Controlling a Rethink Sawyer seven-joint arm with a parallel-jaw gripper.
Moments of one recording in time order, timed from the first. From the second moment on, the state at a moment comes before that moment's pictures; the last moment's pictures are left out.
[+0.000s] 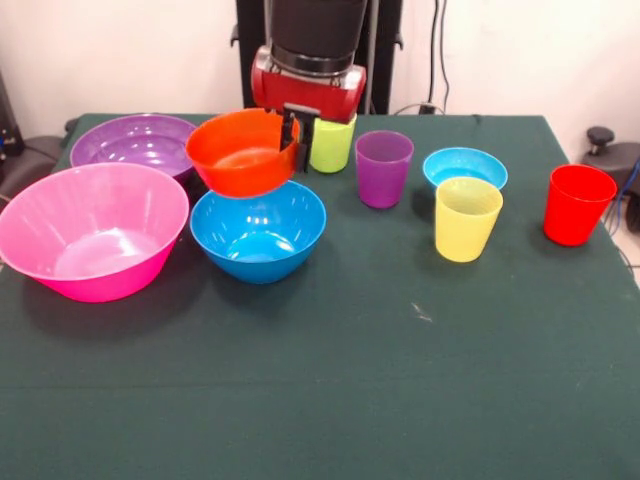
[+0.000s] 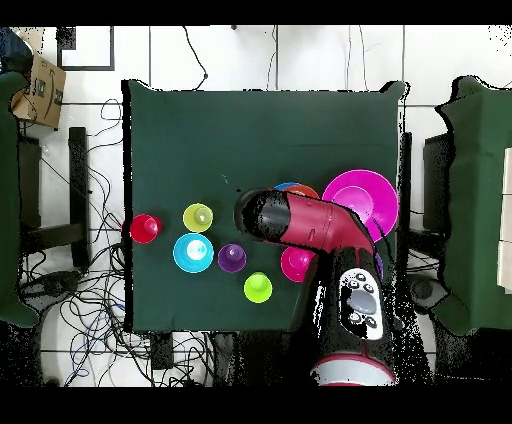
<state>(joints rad) -0.22 -0.66 -0.10 1.68 -0.05 0.48 1.73</state>
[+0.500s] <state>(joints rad) -0.23 -0.60 -0.08 1.69 -0.07 0.39 1.73</state>
